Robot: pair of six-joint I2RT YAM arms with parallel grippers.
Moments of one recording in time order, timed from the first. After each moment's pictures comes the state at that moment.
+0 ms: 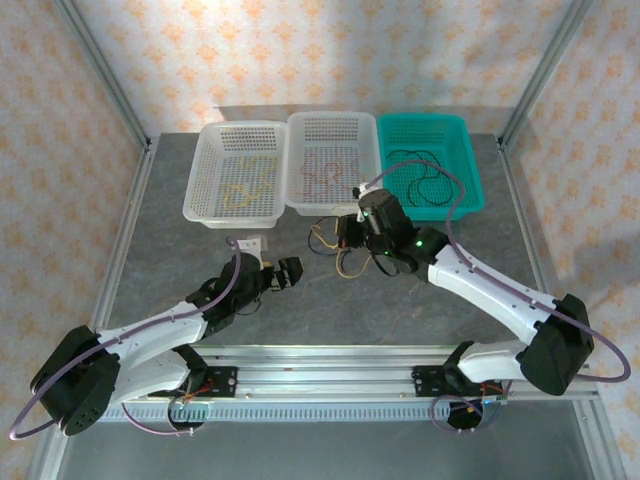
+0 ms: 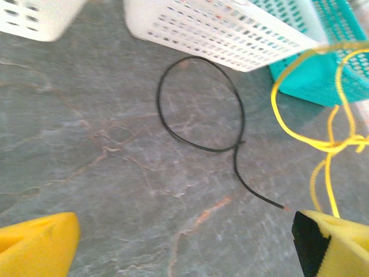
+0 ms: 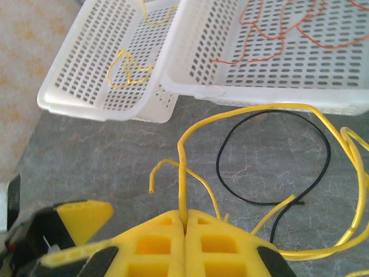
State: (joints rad) left arm -0.64 1.06 0.35 0.20 -0.09 -0.75; right arm 0.75 1.29 1.05 -0.38 0.06 0.62
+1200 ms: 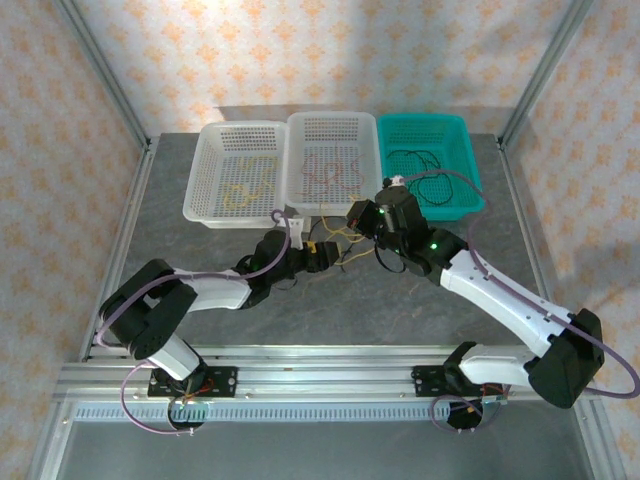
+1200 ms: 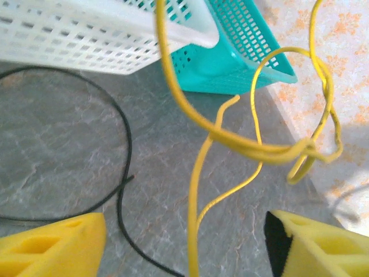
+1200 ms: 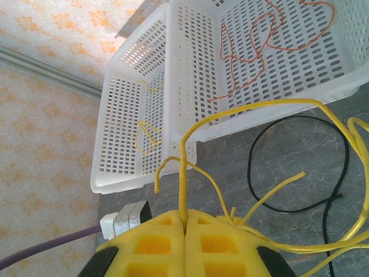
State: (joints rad) left arm -0.66 1.58 0.59 0.64 0.16 -0.73; right arm 0.70 1.21 1.03 -0.32 0.10 1.00
